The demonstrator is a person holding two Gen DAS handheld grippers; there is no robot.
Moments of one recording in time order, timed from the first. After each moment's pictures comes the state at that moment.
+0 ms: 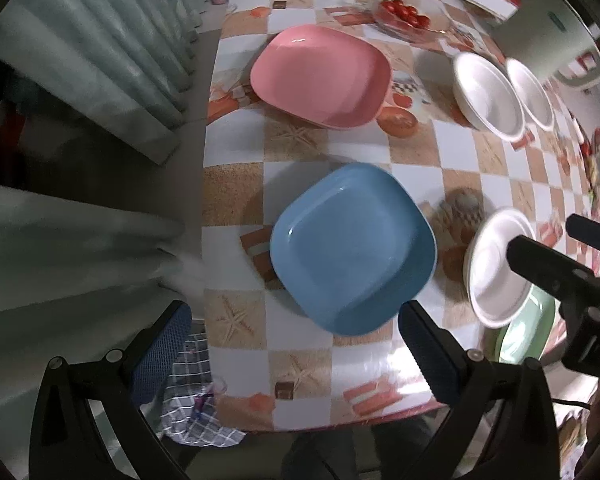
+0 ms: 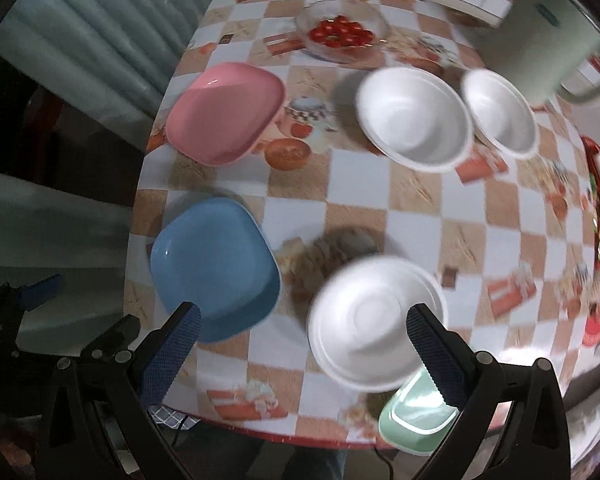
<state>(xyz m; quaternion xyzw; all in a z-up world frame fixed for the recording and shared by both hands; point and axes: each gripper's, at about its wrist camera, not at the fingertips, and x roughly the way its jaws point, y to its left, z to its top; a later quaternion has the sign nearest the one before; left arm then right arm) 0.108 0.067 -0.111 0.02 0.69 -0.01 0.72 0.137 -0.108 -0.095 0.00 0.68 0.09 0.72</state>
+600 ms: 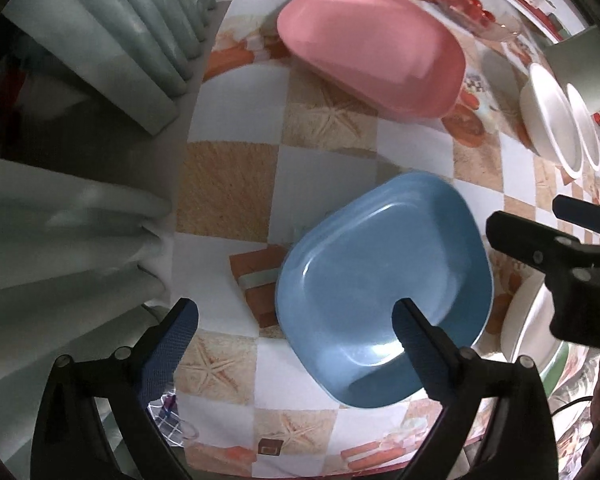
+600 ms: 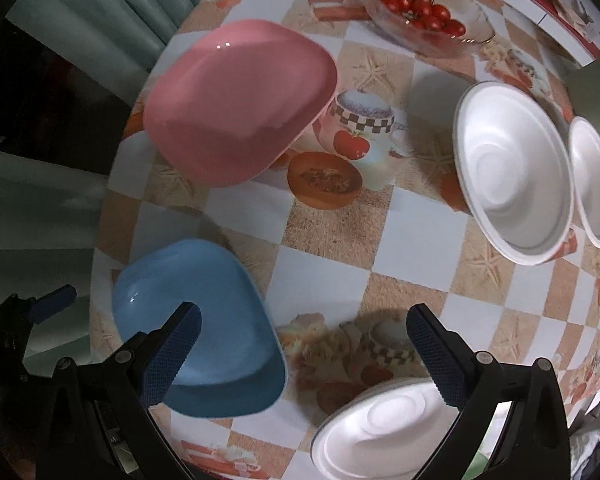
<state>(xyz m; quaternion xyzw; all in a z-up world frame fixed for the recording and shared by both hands) 0.133 0.087 -0.192 -0.04 0.71 0.02 0.70 0.195 -0.069 -0.186 -0.05 0.71 0.14 0.69</state>
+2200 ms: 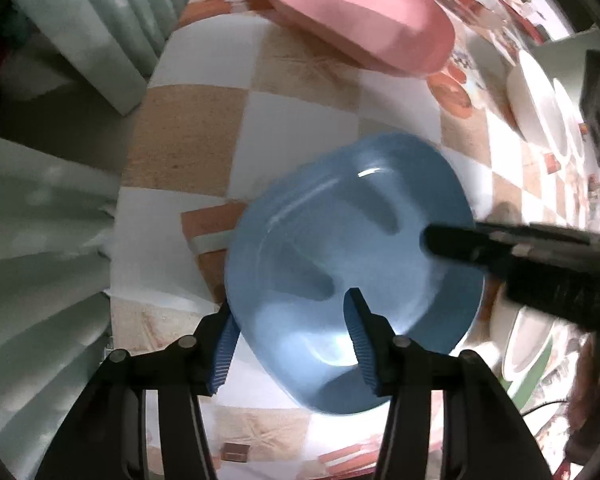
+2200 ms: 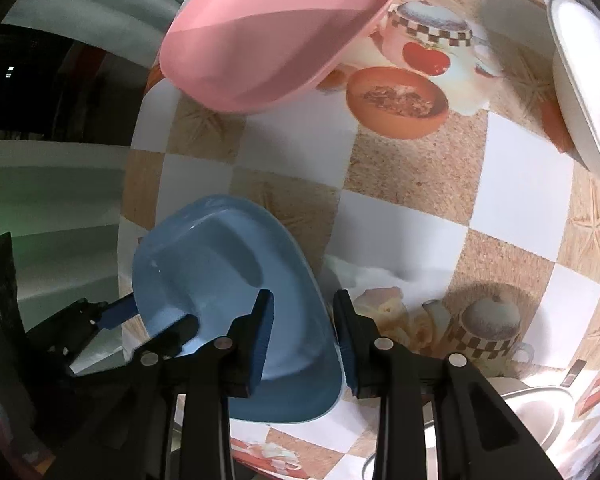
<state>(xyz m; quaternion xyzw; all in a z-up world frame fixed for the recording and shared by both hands) 0.108 0.107 -0.231 -0.09 0.72 -0.01 0.69 0.178 -0.019 -0.241 0.03 0.75 0.21 0.62</state>
